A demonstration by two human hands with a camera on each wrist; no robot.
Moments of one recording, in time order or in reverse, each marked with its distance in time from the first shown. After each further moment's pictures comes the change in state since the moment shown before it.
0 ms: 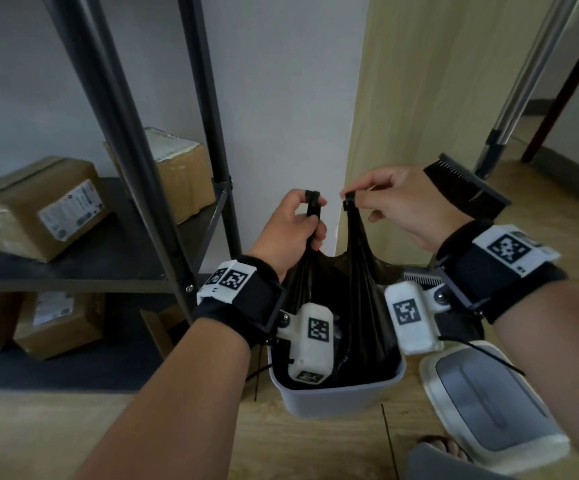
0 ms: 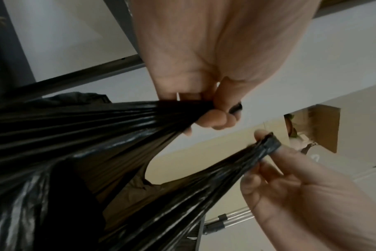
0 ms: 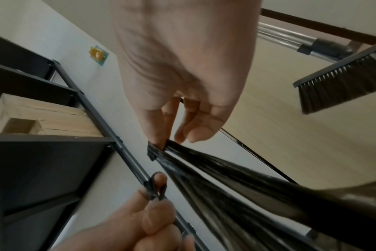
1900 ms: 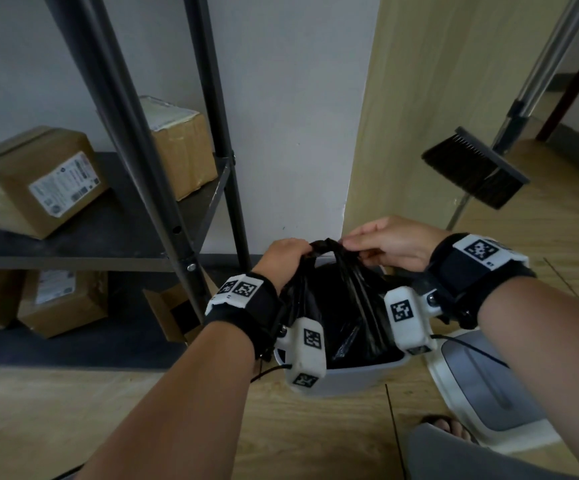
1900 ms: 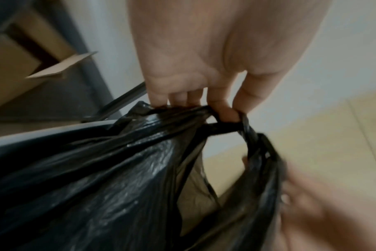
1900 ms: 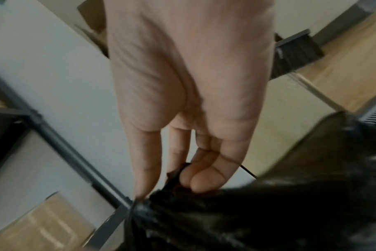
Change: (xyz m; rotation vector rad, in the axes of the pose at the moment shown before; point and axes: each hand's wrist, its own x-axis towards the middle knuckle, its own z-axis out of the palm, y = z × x) left_hand 0.000 -0.080 -0.012 0.122 0.091 -0.396; right_hand -0.002 0.079 0.028 0.065 -0.321 0.546
